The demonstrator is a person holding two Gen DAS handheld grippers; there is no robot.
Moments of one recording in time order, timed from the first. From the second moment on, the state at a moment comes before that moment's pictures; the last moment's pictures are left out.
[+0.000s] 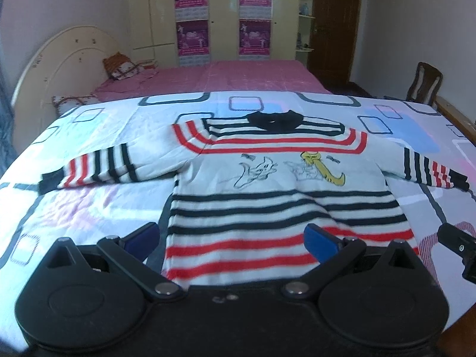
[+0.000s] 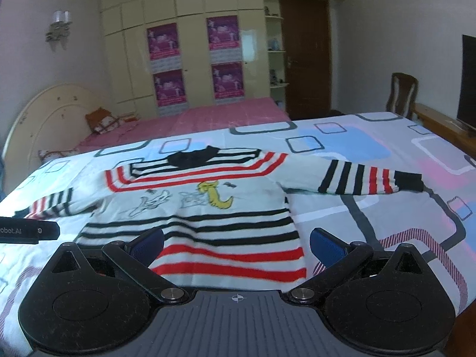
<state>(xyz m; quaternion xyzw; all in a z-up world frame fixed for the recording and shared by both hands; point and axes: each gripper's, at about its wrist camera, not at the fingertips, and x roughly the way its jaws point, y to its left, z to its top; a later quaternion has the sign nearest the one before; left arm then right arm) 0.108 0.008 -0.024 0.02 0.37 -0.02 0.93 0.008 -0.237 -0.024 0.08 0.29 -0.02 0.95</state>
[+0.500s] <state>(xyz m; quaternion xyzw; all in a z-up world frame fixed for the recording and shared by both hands) 0.215 0.017 -0.055 0.05 0.38 -0.06 0.92 0.097 -0.247 -0.046 0.09 0.31 -0.10 0.94</state>
